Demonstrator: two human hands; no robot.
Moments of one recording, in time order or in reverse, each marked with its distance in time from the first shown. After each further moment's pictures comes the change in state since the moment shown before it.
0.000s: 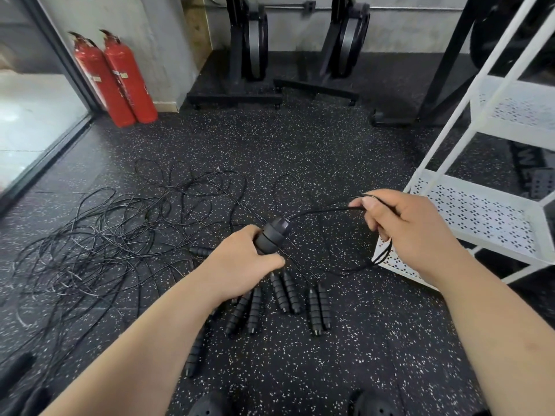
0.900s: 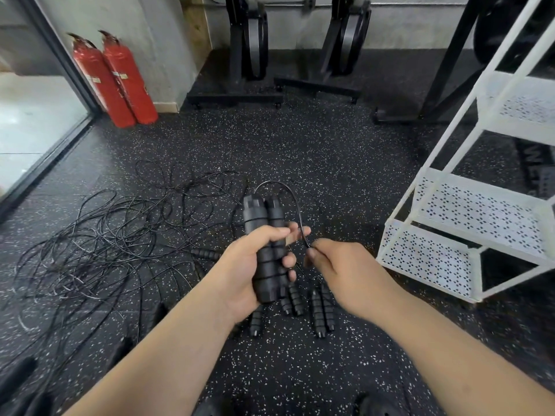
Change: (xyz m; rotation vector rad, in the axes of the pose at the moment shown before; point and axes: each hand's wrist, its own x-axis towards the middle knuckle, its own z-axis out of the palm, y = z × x) left_hand -0.006 0.019 0.017 -1.261 -0.312 -0.143; right_hand -0.017 0.008 0.084 -0.394 -0.268 -0.001
